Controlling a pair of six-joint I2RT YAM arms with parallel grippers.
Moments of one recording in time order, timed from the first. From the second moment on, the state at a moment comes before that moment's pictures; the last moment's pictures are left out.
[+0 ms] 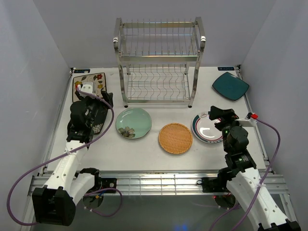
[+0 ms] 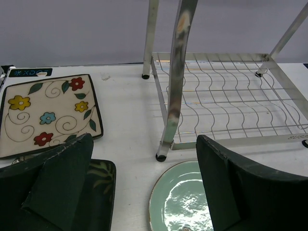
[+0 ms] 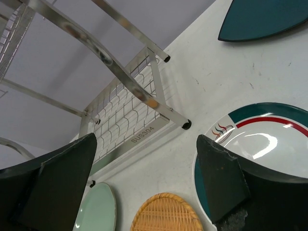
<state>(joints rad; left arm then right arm) -0.10 0.92 0.64 0.26 0.07 -0.09 0.30 0.45 0.32 0.09 0.37 0.81</state>
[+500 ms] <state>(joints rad) -0.10 0.91 0.63 0.28 0.07 -0.09 0.30 0.53 0.39 -0.03 0.49 0.76</state>
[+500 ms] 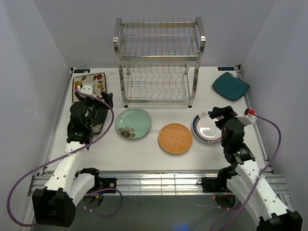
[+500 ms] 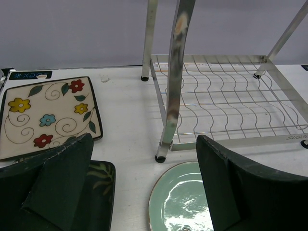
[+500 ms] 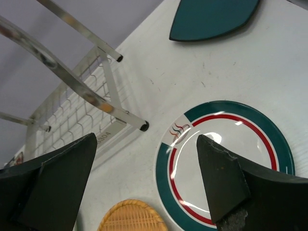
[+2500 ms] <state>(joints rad) -0.10 0.89 0.61 0.29 0.12 -0.08 -0.19 1.84 0.88 0.45 0.20 1.13</state>
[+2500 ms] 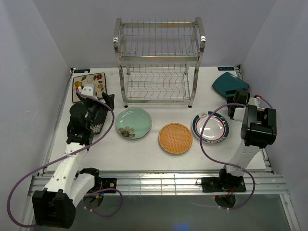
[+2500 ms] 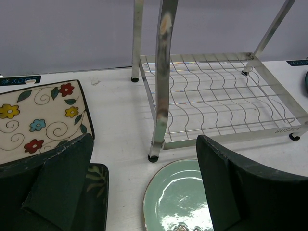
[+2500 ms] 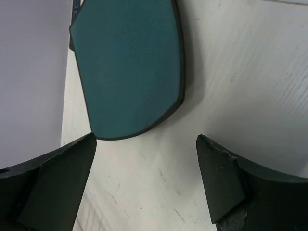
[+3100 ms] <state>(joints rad) -0.10 0.89 0.61 0.29 0.15 -0.07 -0.22 1.96 0.88 0.66 0.17 1.17</state>
